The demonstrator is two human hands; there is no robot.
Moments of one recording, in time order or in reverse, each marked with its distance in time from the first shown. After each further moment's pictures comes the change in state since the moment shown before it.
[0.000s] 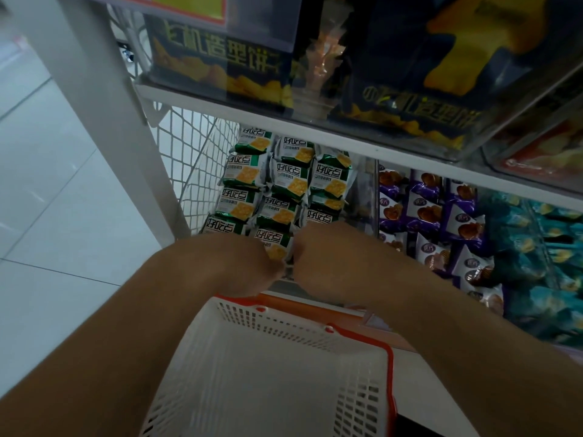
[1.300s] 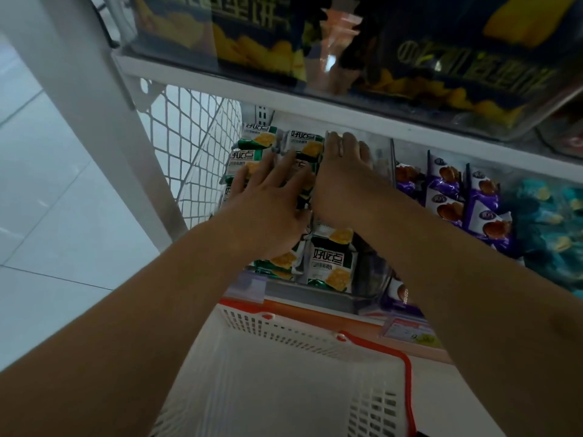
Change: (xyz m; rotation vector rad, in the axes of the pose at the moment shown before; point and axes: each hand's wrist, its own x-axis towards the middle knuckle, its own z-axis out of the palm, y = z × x) left_hand 0.071 -0.006 -0.006 -0.055 0.657 0.266; right_hand 0.063 0.027 -0.030 0.130 0.341 0.327
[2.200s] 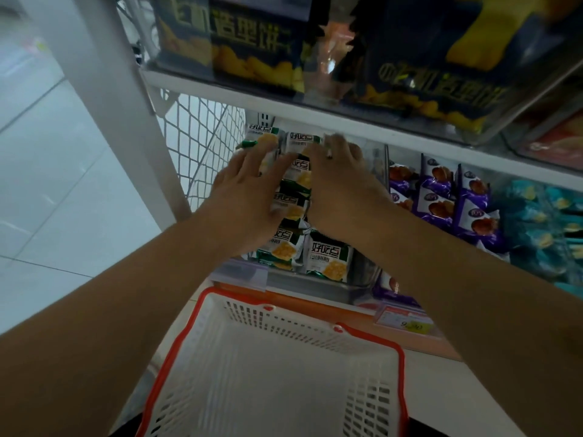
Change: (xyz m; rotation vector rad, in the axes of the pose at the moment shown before) left_hand -0.021 -0.021 -0.013 -0.106 0.197 0.035; right_hand -0.031 0.002 -0.006 -0.023 0.135 -0.236
